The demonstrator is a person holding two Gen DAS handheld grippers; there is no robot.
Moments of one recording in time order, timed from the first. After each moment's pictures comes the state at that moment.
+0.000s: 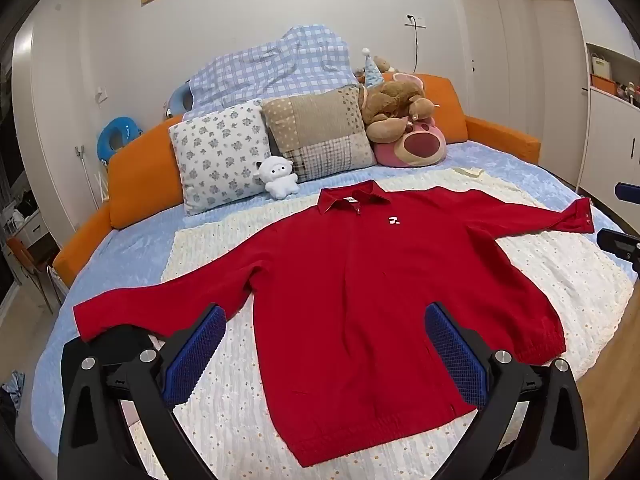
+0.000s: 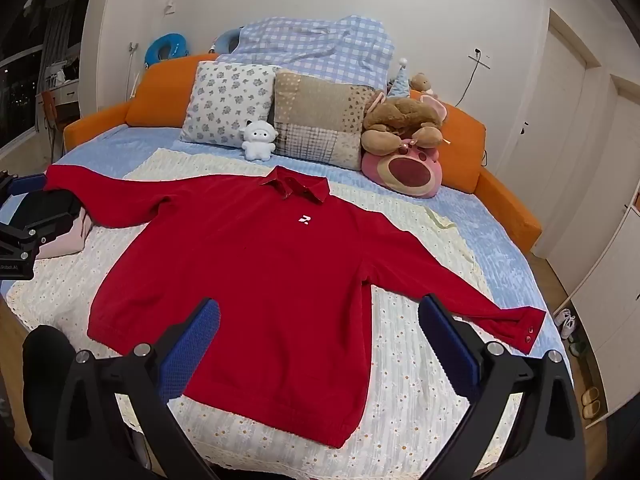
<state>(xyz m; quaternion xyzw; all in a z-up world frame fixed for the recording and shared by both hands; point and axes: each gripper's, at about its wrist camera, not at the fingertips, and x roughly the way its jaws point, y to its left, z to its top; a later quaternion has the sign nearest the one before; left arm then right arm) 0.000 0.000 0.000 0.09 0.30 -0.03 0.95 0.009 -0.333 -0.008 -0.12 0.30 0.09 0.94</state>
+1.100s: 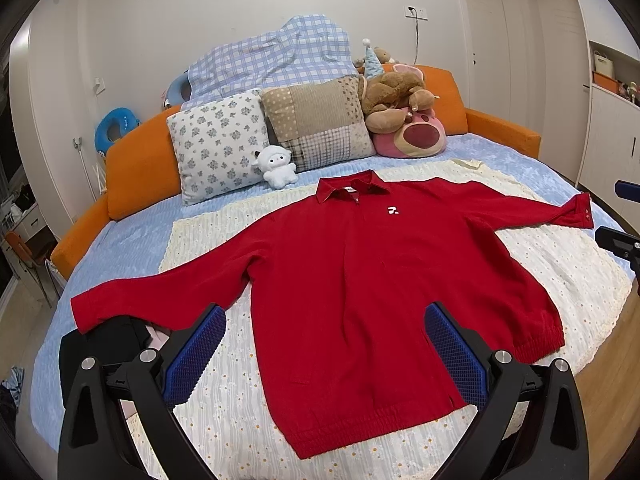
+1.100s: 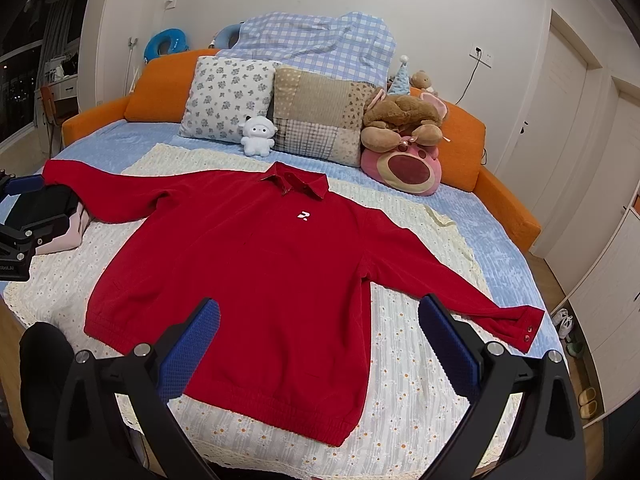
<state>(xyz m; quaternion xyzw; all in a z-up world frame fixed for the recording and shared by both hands) -0.001 0.000 -0.013 0.09 0.31 -0.03 0.94 0.011 -0.331 -0.011 -0.13 0.31 0.09 0.94</state>
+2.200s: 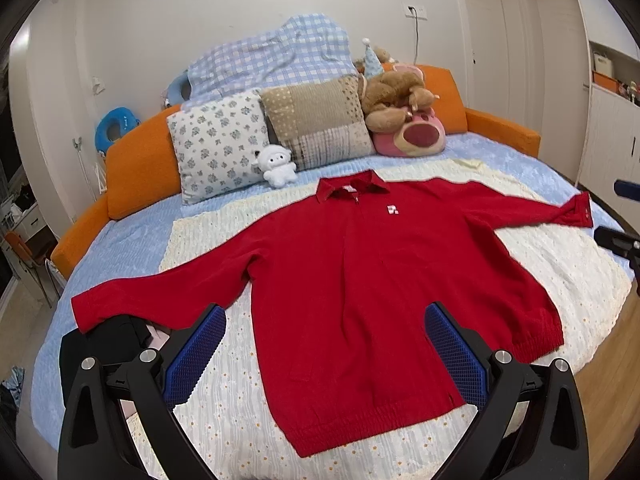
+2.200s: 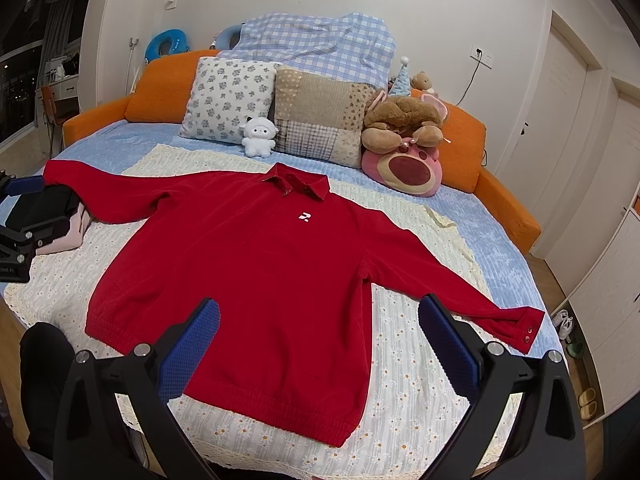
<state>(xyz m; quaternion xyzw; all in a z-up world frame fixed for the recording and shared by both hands) -0.001 0.002 -0.020 0.08 0.31 -0.03 0.95 0.010 -0.330 -0.012 -0.13 0.31 0.09 0.94</state>
